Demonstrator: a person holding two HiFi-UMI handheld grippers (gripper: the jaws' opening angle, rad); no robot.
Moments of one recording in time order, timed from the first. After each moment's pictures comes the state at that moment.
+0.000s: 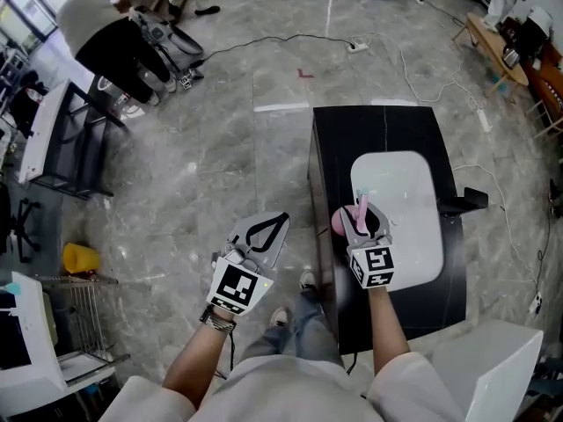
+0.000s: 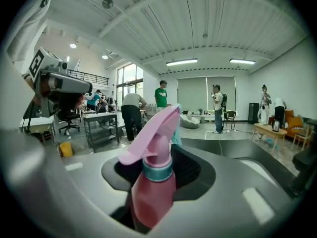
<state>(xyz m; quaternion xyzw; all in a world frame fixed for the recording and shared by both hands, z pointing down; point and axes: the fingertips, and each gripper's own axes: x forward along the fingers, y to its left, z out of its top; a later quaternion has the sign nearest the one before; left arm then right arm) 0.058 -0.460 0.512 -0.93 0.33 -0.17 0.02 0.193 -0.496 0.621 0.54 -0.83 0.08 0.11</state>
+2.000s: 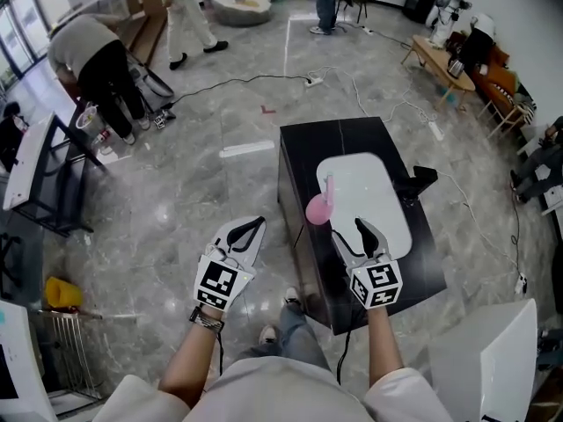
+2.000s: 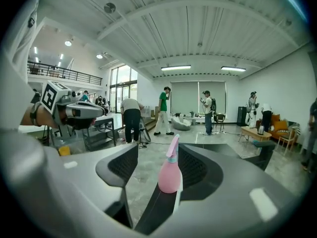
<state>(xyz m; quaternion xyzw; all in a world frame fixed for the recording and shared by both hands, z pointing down) 0.024 -0.375 0.467 -0.94 0.31 -0.11 0.03 0.198 -0.344 0.518 0.58 -0.80 0.08 0.11</state>
